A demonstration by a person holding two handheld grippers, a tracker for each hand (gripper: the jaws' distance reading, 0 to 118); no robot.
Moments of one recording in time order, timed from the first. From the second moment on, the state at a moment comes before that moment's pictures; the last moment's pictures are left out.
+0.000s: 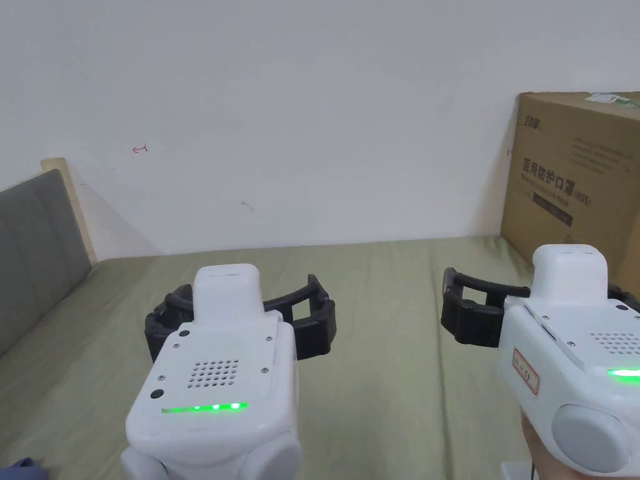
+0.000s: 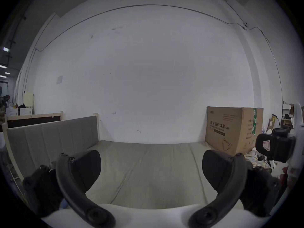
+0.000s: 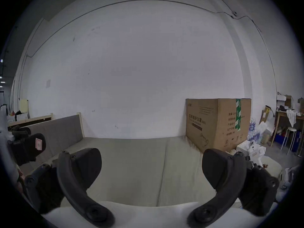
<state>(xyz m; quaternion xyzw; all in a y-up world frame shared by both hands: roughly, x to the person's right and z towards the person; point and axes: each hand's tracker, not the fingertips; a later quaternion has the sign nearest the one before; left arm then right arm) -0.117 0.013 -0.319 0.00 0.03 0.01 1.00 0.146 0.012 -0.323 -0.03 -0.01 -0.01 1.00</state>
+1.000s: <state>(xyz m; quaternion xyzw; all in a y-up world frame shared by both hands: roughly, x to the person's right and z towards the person) -0.135 0.004 -0.325 -0.02 0.00 0.02 1.00 0.142 0.009 -0.322 -0.03 0.02 0.00 1.00</state>
